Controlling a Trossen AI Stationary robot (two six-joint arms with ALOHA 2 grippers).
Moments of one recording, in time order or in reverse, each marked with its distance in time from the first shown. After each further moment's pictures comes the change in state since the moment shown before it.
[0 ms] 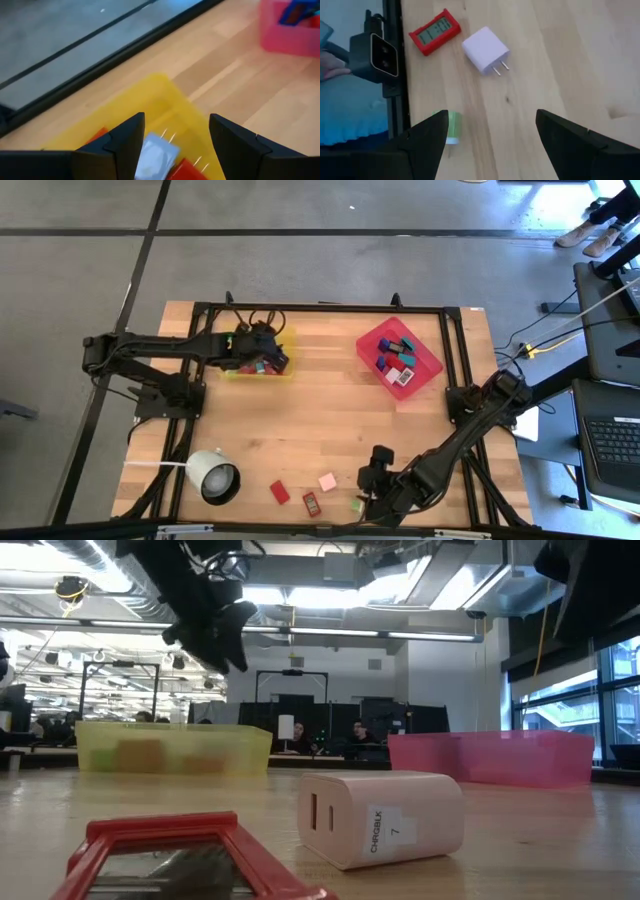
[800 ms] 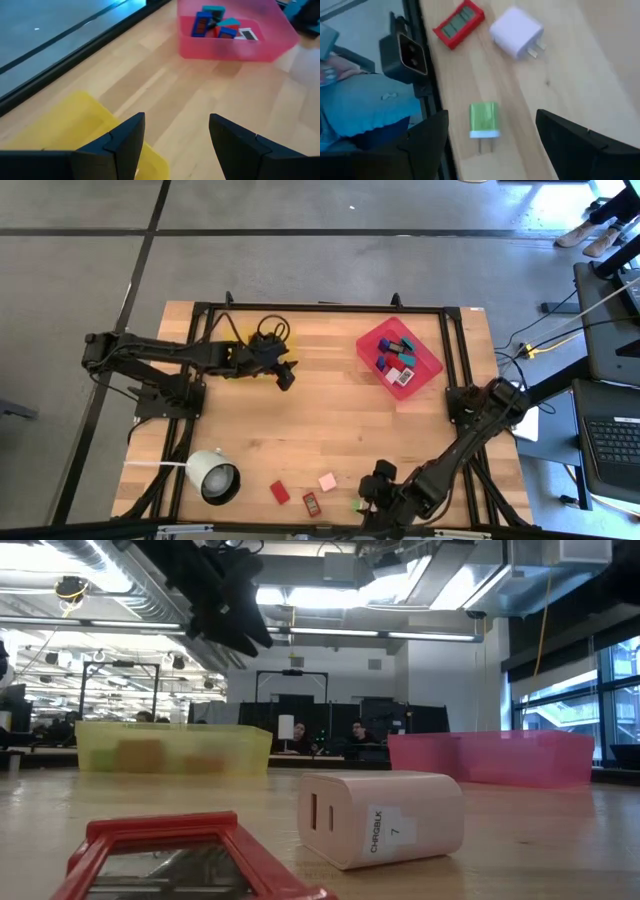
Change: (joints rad) left arm -0.120 0.000 0.000 0.177 0.140 0.068; right arm 0.056 0.058 0.000 0.104 -0.026 0.191
